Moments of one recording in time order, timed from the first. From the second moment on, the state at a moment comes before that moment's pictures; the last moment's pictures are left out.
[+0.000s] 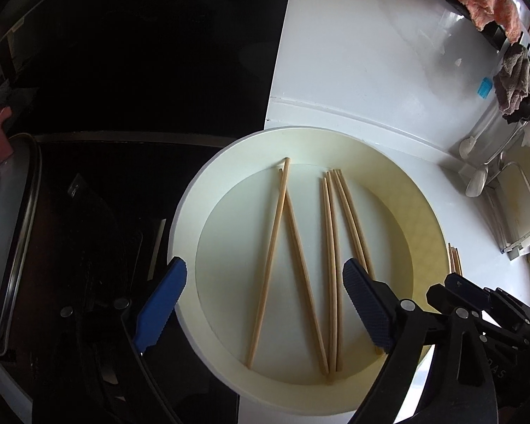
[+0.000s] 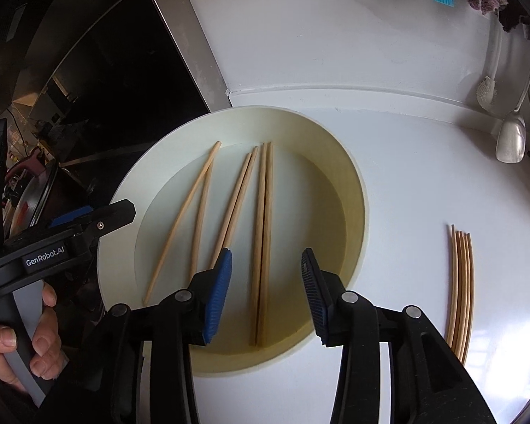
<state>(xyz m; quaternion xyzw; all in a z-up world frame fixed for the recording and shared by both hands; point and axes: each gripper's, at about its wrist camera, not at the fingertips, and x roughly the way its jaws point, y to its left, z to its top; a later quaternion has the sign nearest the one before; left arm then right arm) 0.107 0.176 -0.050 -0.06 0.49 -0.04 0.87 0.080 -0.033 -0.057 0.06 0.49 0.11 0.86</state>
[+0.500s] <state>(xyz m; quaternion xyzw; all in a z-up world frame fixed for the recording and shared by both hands) 0.046 0.115 -0.026 -0.04 0.46 -0.05 0.88 -0.002 -0.094 -0.031 0.06 0.46 0.08 0.88</state>
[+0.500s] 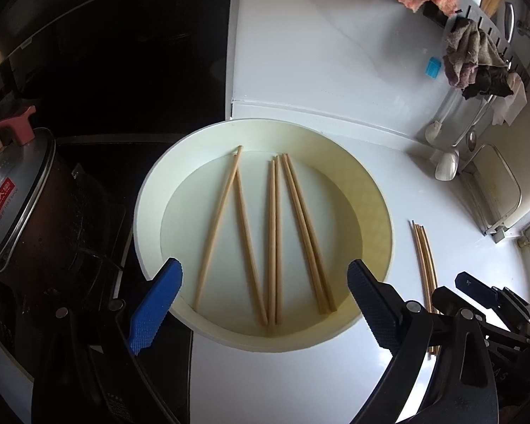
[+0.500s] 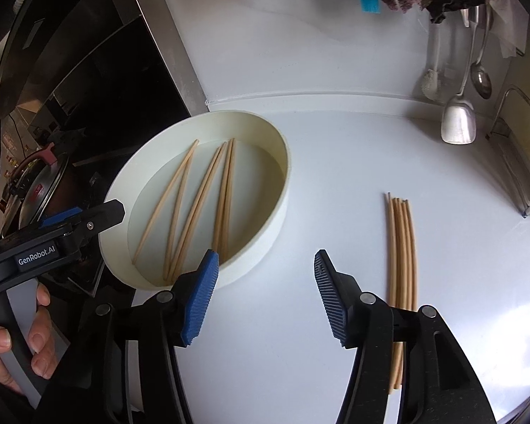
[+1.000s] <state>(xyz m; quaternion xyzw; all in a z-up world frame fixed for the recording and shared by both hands) 0.002 0.028 -0.045 -0.03 0.47 -0.09 0.88 -0.064 -0.185 -0.054 0.04 0.47 0.00 0.88</state>
